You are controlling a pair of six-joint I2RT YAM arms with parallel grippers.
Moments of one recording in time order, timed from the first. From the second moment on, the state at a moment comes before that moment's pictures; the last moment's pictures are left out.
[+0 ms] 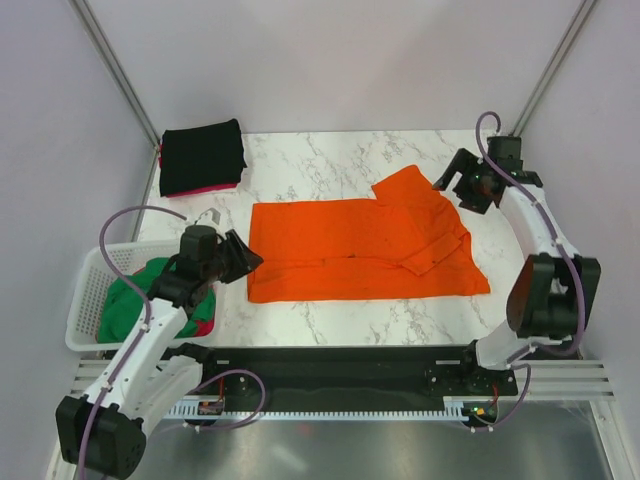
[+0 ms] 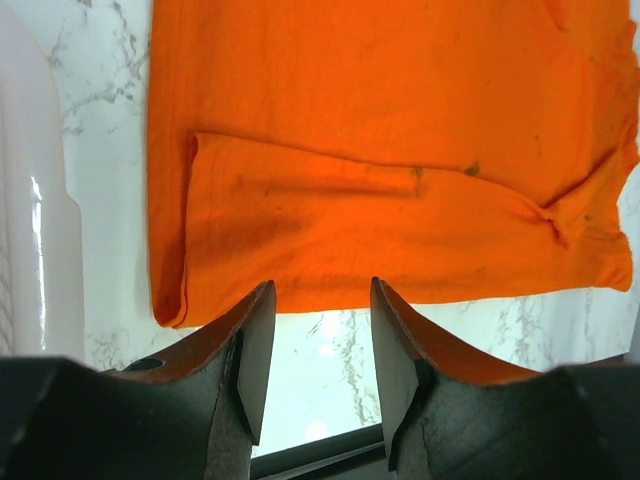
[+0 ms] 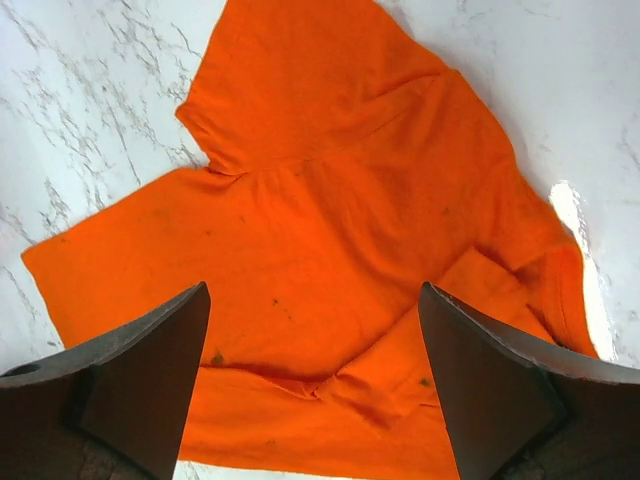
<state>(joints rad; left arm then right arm) -0.25 0.84 0.65 -0.49 0.12 -0.67 -0.10 1.55 1.29 -0.57 -0.21 0.50</state>
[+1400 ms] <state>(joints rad) -0.28 0.63 0.29 -0.14 -0.08 -0.64 0.06 2.49 2.05 -0.27 -0.05 0.32</state>
